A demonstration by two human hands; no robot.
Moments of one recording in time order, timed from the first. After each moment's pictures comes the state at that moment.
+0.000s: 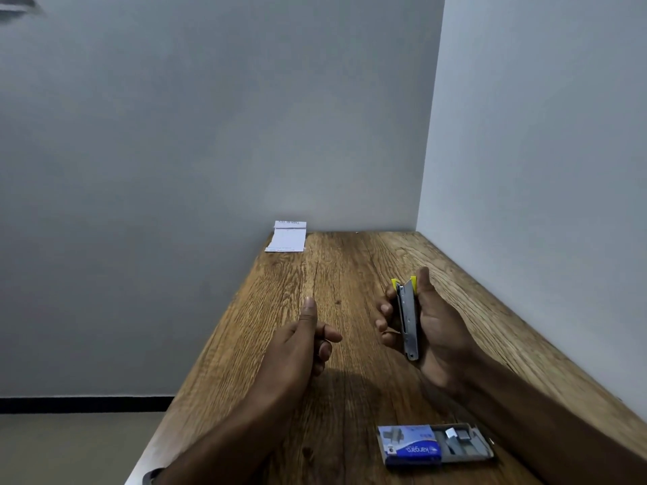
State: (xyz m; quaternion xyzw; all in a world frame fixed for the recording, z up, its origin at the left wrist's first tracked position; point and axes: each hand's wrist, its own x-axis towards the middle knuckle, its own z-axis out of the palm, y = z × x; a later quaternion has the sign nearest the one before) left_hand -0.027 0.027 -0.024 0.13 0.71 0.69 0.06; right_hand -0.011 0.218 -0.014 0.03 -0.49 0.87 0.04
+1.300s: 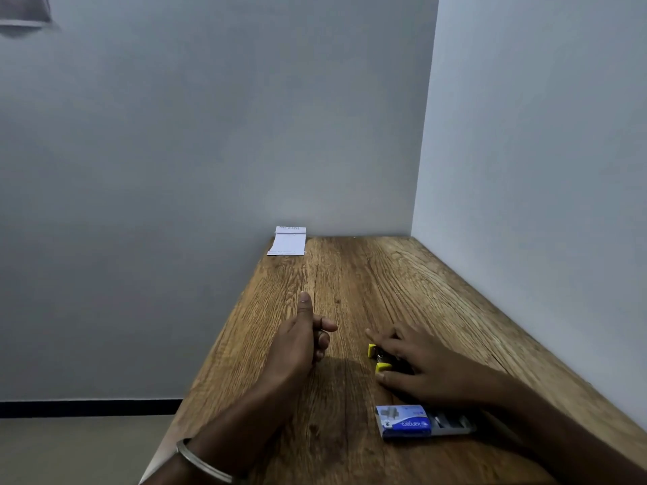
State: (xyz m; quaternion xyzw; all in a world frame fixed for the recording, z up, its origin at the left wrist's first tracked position) left_hand -0.034 0.026 -0.030 0.11 0.71 0.70 0.05; right_hand 0.021 0.240 -0.033 0.14 -0.98 0.13 0.03
